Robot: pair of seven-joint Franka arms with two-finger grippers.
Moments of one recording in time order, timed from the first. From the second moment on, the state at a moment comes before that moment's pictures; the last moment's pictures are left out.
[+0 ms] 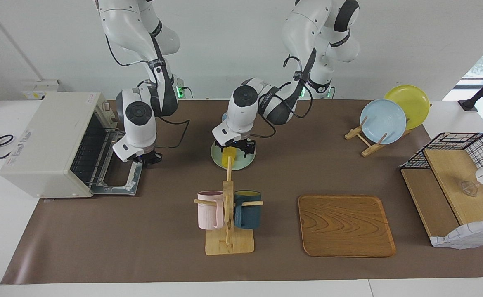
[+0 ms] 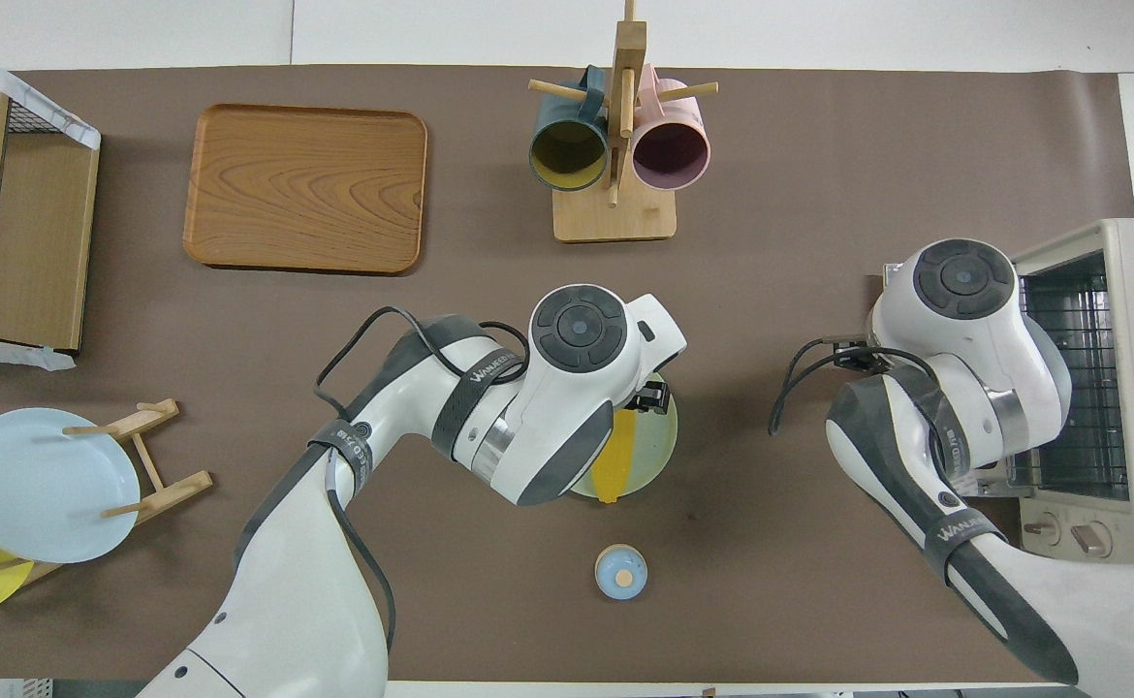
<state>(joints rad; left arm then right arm) -0.73 0.46 -0.08 -1.71 -0.13 2.17 -0.44 0.02 0.18 0.09 -2.16 -0.31 2.18 0.36</state>
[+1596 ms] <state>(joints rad) -0.51 0.38 -0.04 -1.57 -0.17 1.96 -0.51 -0.05 0.06 0.11 -2.01 -0.31 1.86 0.10</state>
